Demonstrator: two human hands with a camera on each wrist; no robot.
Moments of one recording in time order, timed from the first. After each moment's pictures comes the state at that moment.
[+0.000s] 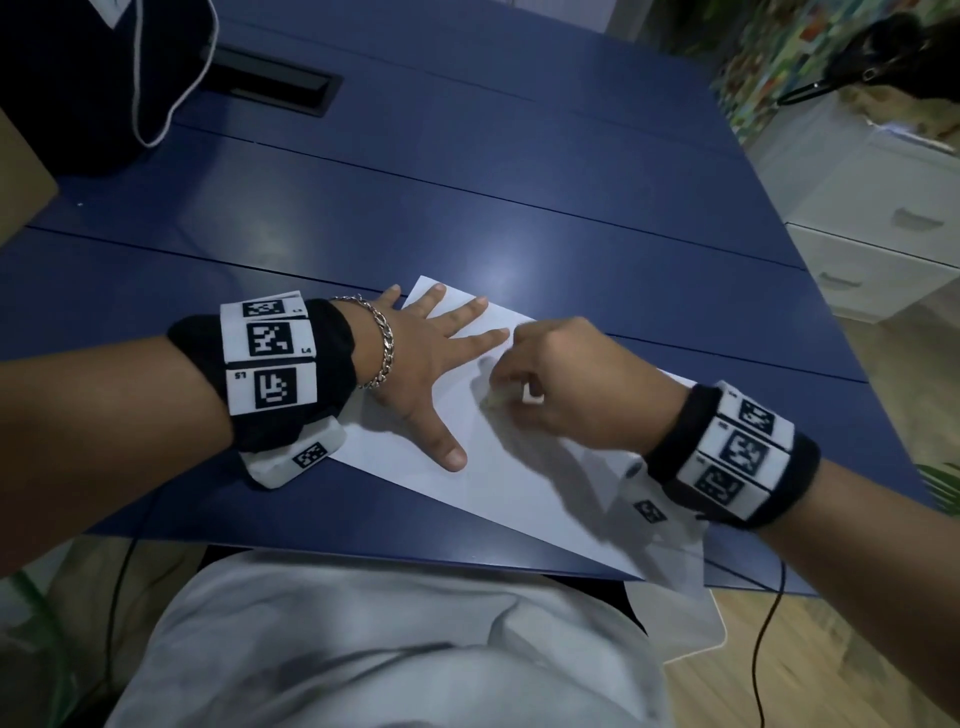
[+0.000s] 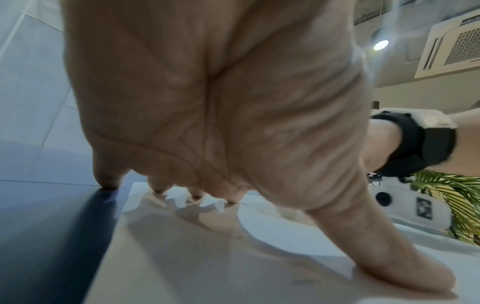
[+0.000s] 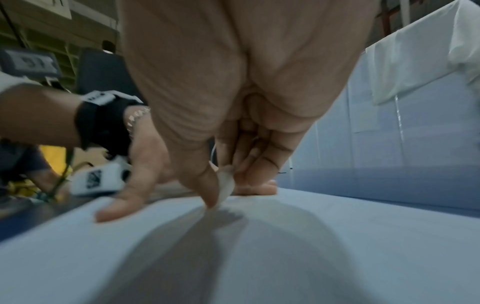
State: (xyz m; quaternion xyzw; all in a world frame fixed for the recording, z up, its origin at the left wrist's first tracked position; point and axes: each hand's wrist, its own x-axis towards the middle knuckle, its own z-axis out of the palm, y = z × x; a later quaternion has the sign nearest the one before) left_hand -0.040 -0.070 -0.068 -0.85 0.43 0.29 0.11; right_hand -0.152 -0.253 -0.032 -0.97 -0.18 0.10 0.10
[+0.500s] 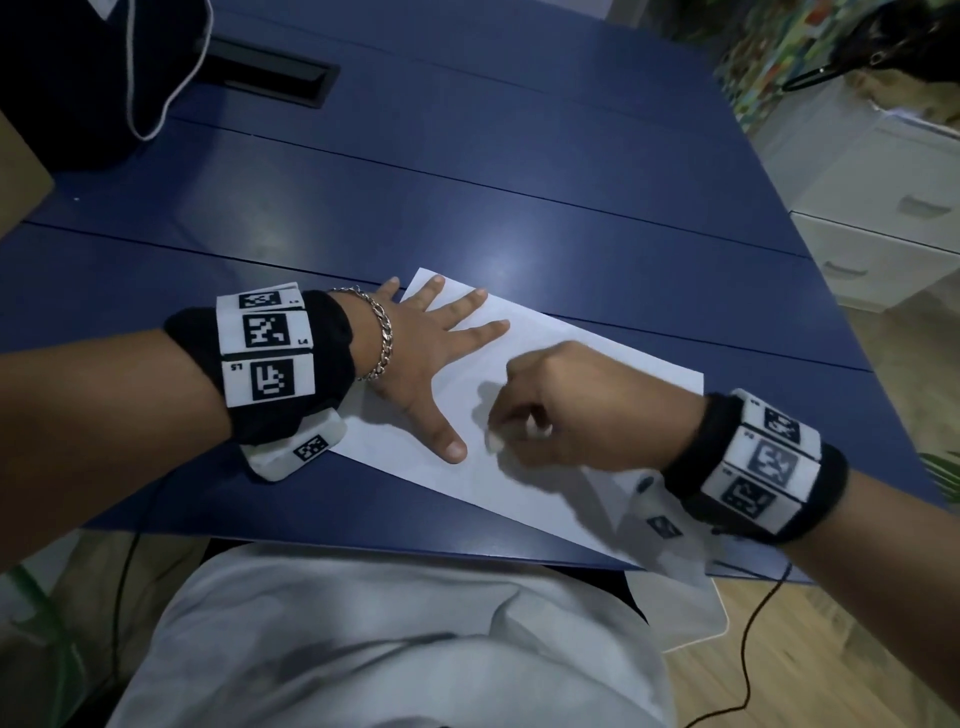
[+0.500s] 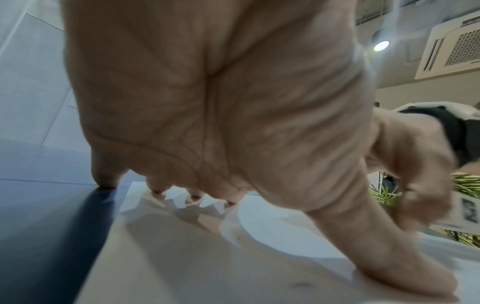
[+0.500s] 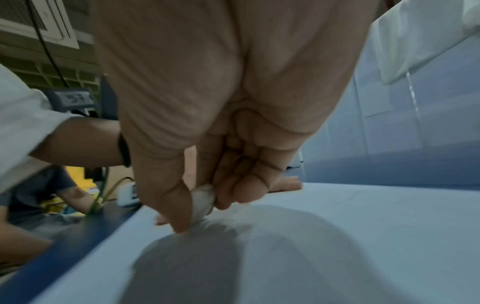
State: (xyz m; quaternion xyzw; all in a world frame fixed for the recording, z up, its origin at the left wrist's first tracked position) left_hand -0.042 -0.073 -0.066 -0.84 0.43 0.29 0.12; right_hand -0.171 -0.251 -0.026 -0.95 -0.21 0.18 0.11
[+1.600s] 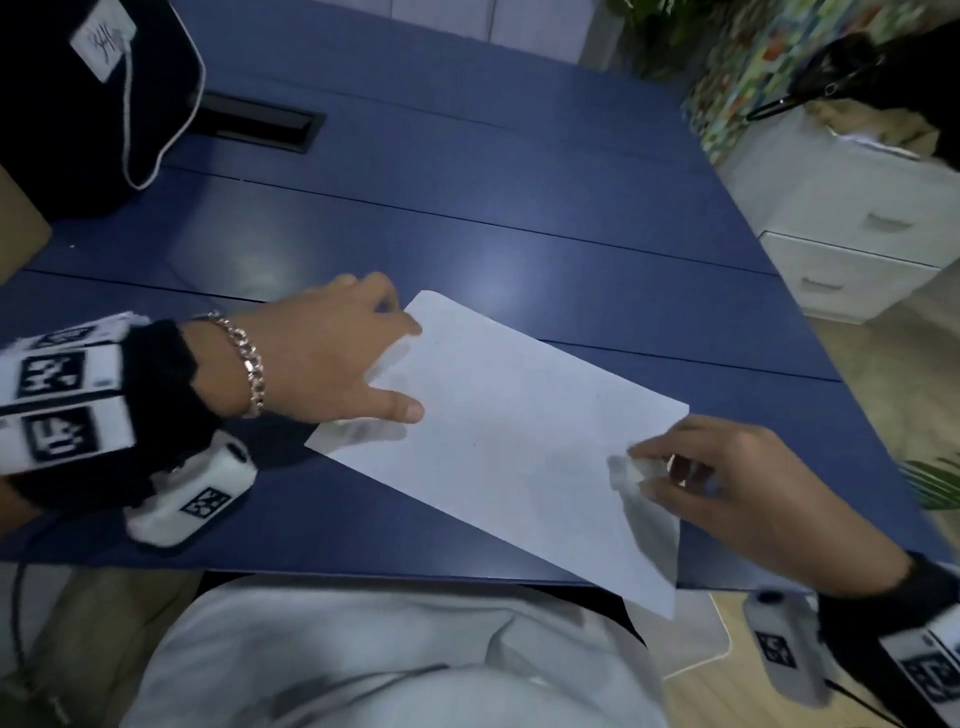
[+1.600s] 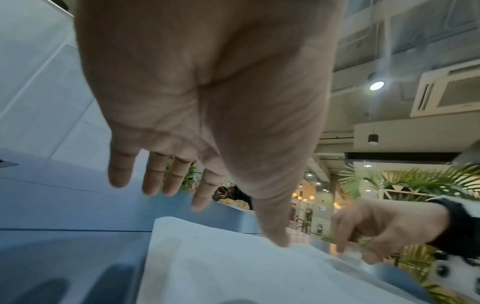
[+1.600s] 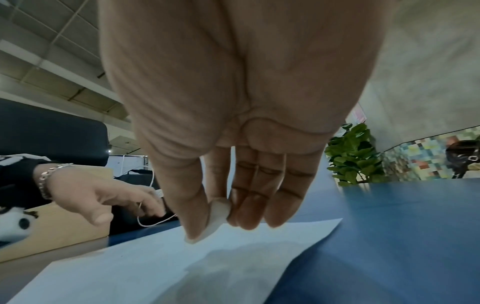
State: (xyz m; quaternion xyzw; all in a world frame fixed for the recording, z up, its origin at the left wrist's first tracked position) left_hand -0.059 -0.020 -0.021 -0.90 0.40 0.16 0.02; right_hand -0.282 -0.344 -0.029 -0.98 0.03 0.04 0.18
